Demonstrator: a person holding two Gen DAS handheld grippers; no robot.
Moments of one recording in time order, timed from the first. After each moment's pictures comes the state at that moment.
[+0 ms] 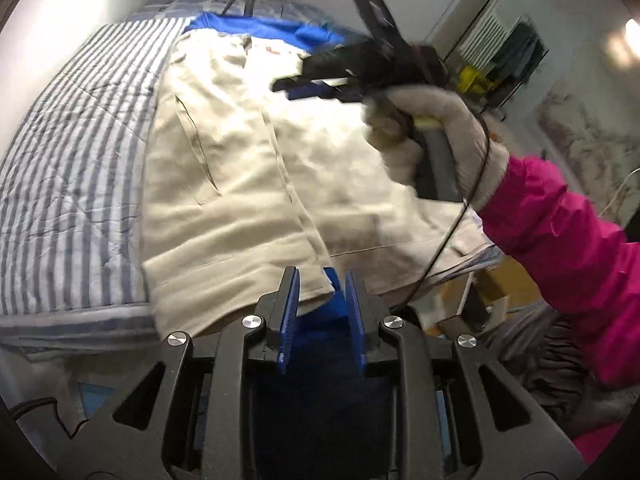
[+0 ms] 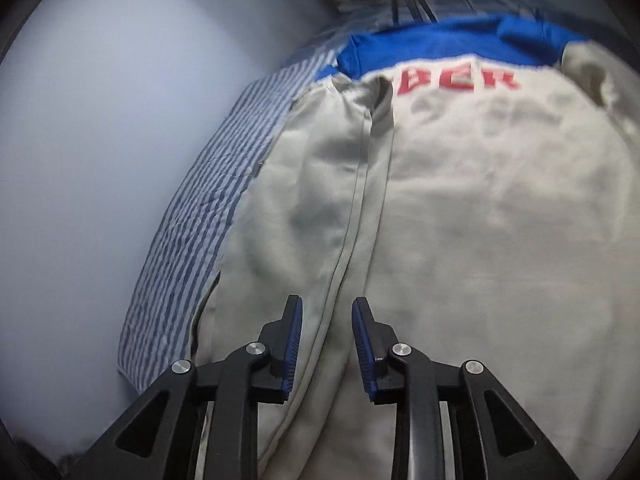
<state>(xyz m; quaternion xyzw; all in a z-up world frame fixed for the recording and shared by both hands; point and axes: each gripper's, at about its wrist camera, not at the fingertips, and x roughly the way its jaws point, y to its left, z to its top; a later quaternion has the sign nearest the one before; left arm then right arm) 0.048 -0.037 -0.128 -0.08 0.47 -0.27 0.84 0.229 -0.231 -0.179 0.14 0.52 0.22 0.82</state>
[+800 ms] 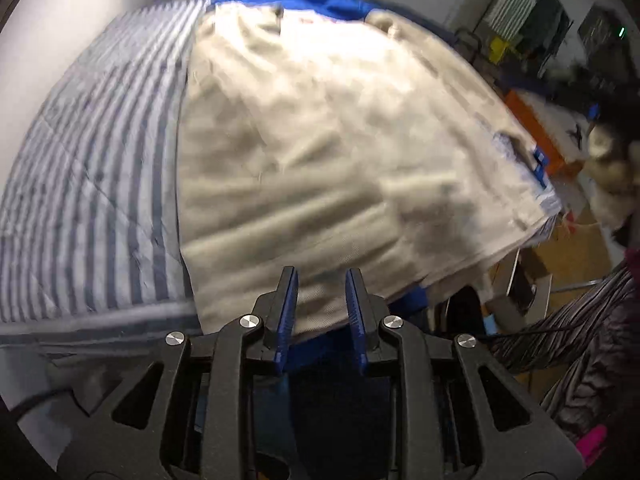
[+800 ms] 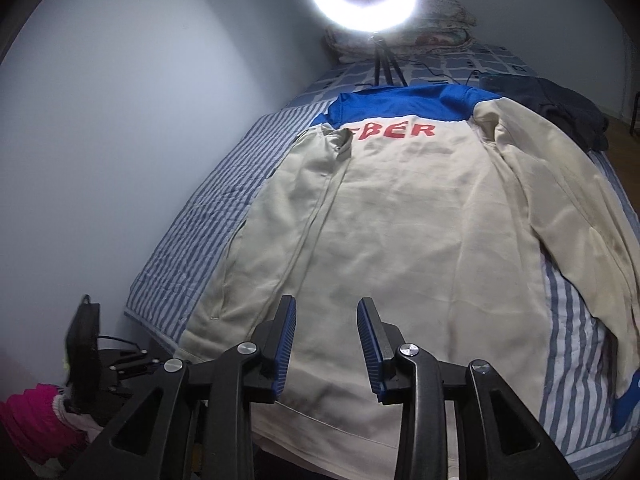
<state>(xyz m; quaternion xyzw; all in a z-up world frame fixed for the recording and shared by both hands) 0.071 -0.039 -0.165 -0.01 0.50 -0.22 0.84 0.092 -0.308 -0.100 0.10 0.46 0.19 0.86</state>
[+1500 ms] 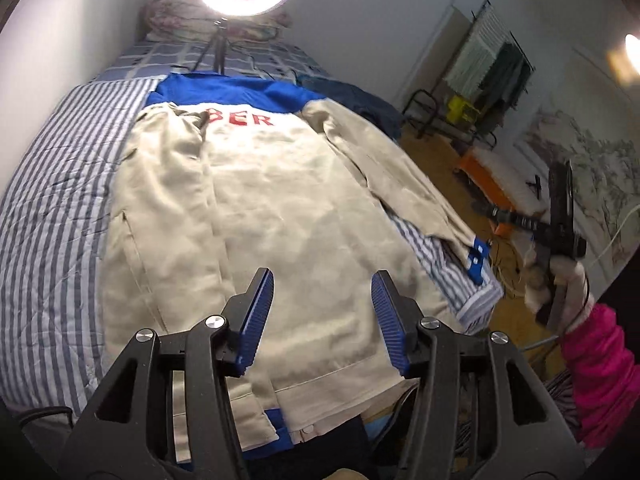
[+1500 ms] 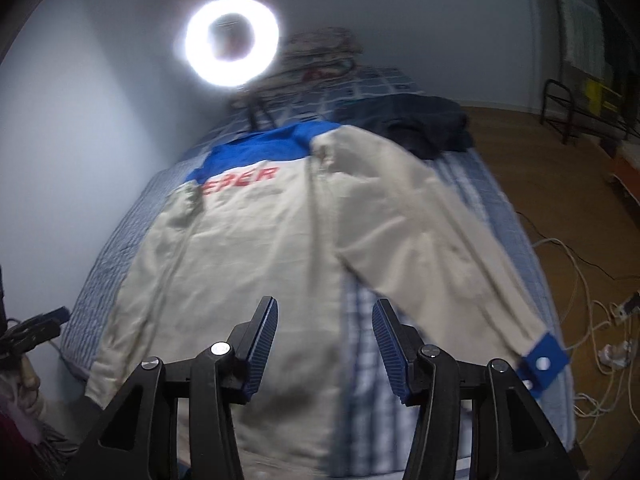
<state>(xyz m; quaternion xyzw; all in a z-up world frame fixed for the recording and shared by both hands) 0.129 -0.116 -0.076 -0.06 0.42 -0.28 0.86 0.078 -0.487 -0.096 0.11 0.42 0.02 0.90</state>
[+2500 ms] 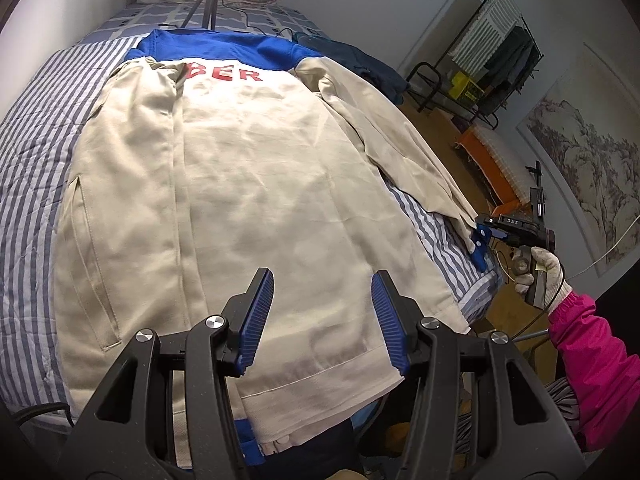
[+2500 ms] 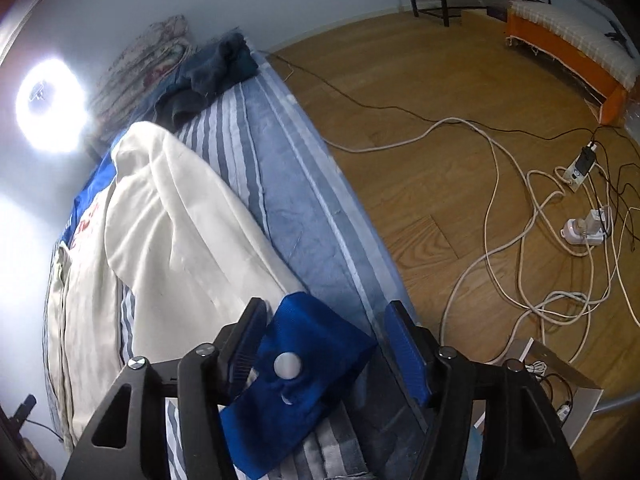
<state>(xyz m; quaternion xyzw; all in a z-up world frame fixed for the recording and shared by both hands) 0.146 -0.149 -0.113 -0.07 0.48 -0.29 0.83 0.057 -0.694 -0.214 0.26 0.50 -0.12 0.82</state>
